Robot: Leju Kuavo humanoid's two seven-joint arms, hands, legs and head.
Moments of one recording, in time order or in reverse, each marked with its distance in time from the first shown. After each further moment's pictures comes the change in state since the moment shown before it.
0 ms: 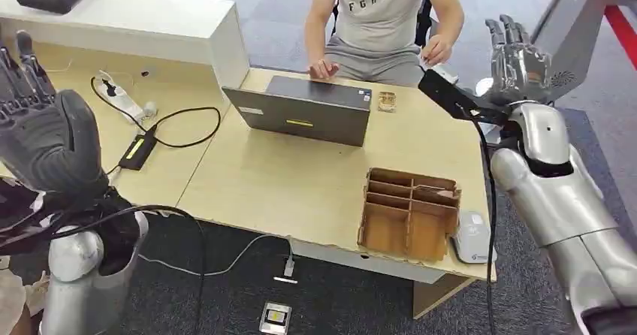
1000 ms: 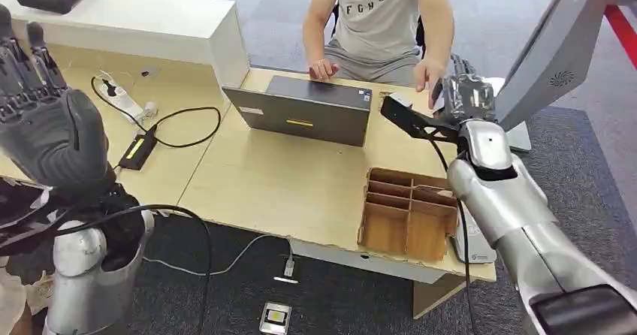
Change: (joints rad) left arm -0.055 -0.012 -0.033 0.021 0.051 -0.070 -0.029; right arm -0.043 0.202 0.021 0.376 0.117 -0.014 -0.008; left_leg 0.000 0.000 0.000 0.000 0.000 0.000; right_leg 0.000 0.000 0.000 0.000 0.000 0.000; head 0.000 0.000
